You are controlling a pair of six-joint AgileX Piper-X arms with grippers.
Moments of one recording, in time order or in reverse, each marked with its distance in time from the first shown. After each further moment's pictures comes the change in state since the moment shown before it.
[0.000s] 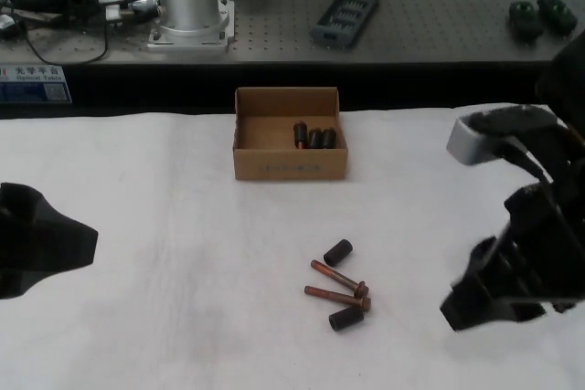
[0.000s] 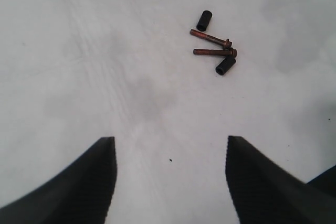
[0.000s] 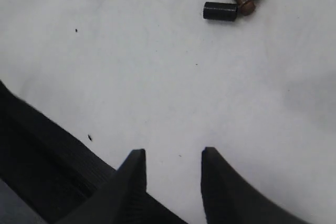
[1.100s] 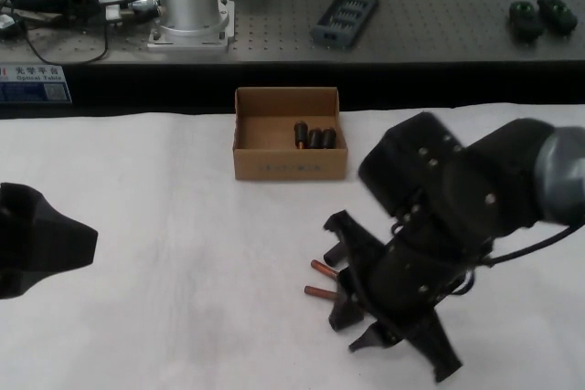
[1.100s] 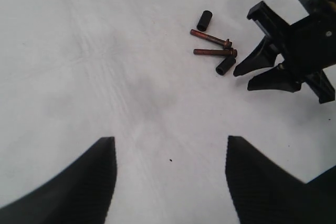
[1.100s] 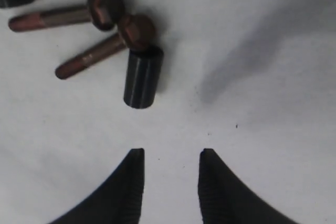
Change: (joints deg) left arm 0.0 0.0 0.0 0.0 0.0 0.0; right arm 8.0 27.8 0.3 -26.7 5.8 92.4
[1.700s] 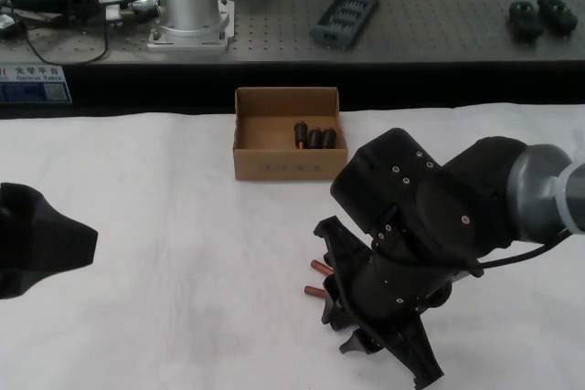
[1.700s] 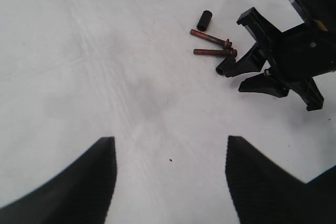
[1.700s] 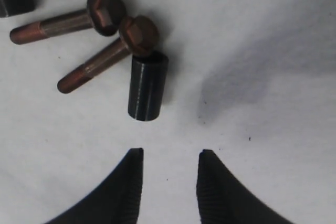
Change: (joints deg) left arm 0.0 0.0 0.0 0.0 0.0 0.0; right arm 0.6 1.5 0.0 -1.8 5.1 1.7
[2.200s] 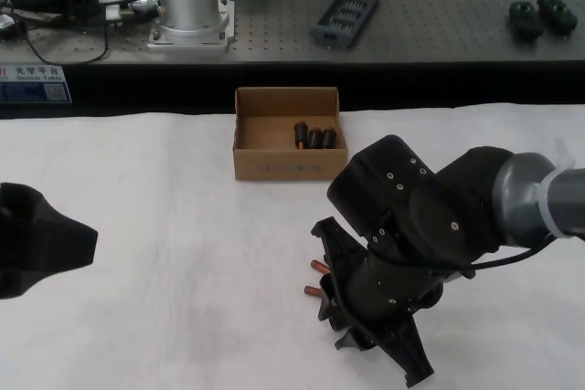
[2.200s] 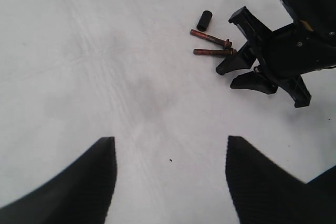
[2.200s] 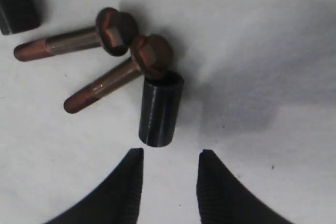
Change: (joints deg) left arm 0.0 0.0 0.0 0.0 0.0 0.0; right arm -1.5 2.4 0.0 -3.9 0.4 0.1
